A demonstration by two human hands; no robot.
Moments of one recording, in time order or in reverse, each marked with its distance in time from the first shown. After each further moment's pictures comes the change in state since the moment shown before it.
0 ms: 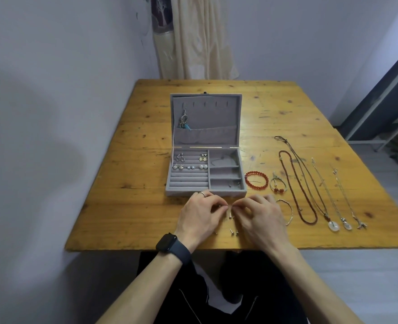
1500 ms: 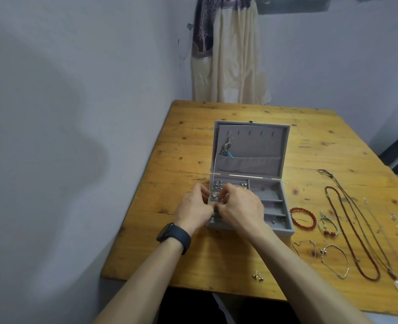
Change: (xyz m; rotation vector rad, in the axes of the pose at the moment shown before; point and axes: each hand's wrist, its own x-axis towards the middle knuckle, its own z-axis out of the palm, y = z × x) left_hand 0.066 -0.079 -0.082 -0.077 0.009 -0.408; right_hand 0.121 -0.132 0.048 -0.093 -0.207 0.074
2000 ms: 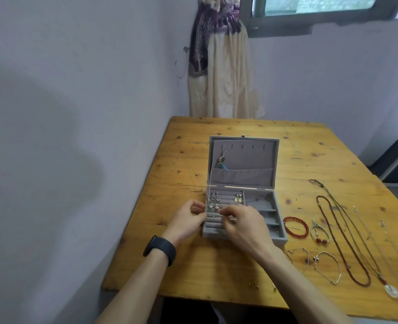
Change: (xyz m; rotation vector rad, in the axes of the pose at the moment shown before) left_hand -0.007 -0.009 -0.018 -0.255 -0.138 -0.021; right_hand -0.031 0.024 -0.011 0.186 0.052 -0.144
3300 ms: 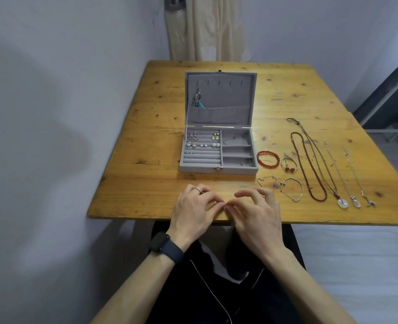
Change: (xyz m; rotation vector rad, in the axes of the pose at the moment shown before) left_hand -0.121 -0.019 0.097 0.474 0.147 0.432; right_hand -0.152 0.059 0.002 -0.152 0.198 0.006
